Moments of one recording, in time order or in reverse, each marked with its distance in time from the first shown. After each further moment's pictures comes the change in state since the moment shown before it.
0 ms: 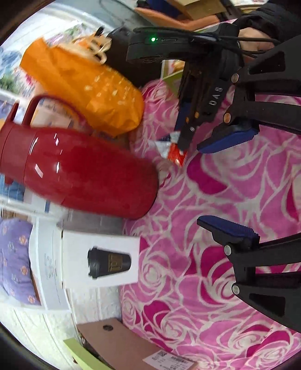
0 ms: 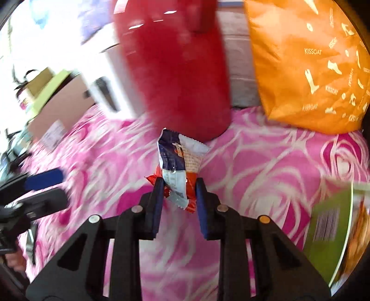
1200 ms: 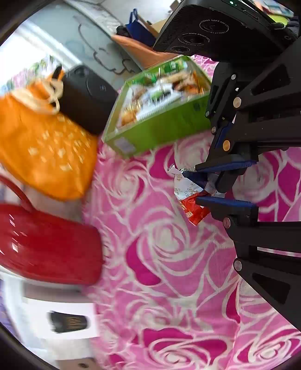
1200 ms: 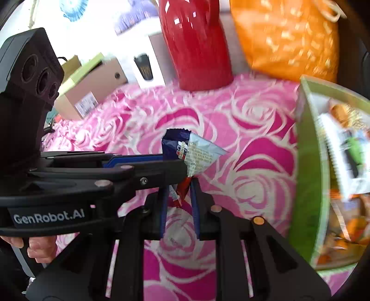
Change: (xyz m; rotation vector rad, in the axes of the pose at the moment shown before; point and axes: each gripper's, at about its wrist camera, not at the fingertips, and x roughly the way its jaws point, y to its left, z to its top) left arm 0.008 -0.083 -0.060 0.042 0.119 -0.186; right arm -0.072 0.036 -0.107 0.001 -0.058 0.022
